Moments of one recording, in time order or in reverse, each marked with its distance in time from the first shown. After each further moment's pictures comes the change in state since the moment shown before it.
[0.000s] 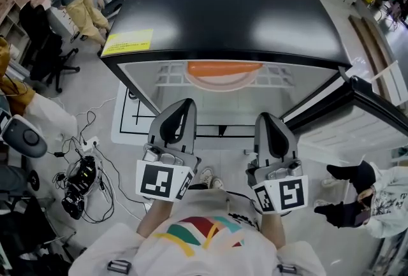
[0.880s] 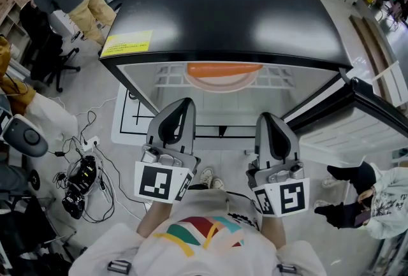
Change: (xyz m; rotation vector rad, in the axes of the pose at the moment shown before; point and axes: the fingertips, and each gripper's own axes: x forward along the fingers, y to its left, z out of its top) left arm 0.001 0.000 0.006 0.010 -0.012 0.007; right arm 0.000 0.002 0.011 -0.022 -0.026 0.006
